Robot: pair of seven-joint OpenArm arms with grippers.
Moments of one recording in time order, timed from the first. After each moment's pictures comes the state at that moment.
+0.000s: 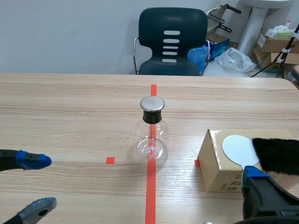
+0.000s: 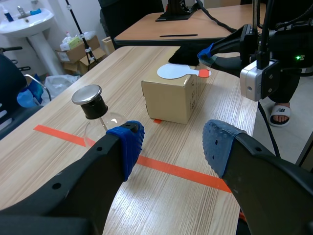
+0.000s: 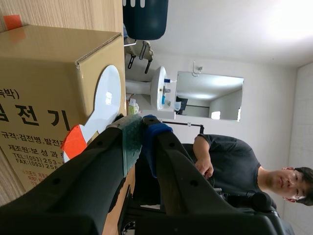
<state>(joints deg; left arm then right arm) 54.5 -51.3 -3.3 111.8 2.1 -28.0 -48.2 -47.5 22.4 -19.6 97.4 -89.7 -38.5 -22.0</state>
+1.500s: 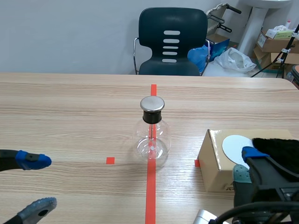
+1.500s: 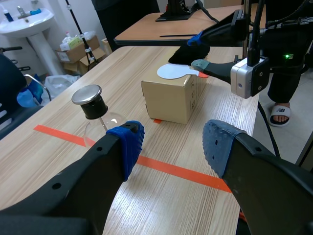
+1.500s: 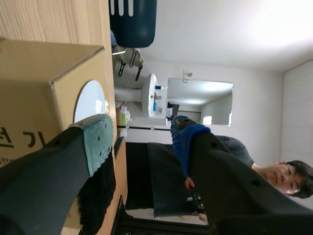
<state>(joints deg) 54.5 -51.3 -3.3 111.8 2.1 -28.0 -48.2 -44.7 22.4 -19.7 97.4 -89.7 -38.5 -19.8</state>
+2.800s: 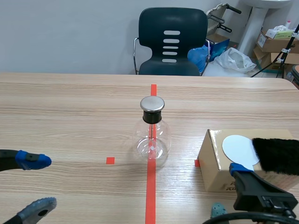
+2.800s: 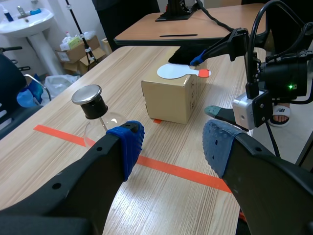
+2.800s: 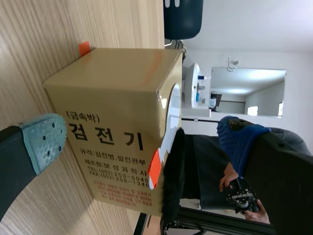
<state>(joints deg) 54.5 -51.3 -3.3 111.8 2.1 -28.0 -48.2 -40.1 20.0 -27.7 87.2 -81.6 -38.5 -21.9</state>
